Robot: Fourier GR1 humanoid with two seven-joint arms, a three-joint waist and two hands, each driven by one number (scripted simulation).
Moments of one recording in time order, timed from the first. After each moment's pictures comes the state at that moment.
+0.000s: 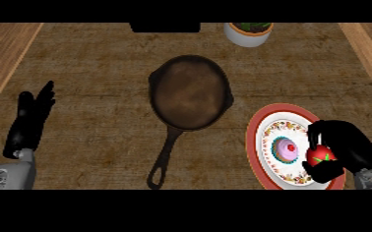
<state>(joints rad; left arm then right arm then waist) -0.13 0.33 0.16 -1.34 -0.12 0.05 0.26 0.01 -0.53 0.16 -1.59 0.85 0.24 0.21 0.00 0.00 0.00</state>
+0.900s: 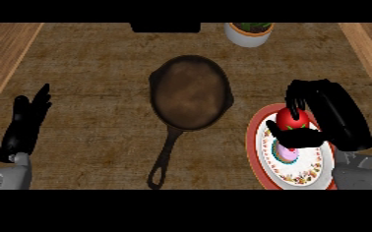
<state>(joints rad) -0.10 0.33 0.18 -1.35 -0.13 0.03 0.24 -0.20 -0.36 0.12 -1.78 0.76 0.09 0.04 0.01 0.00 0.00</state>
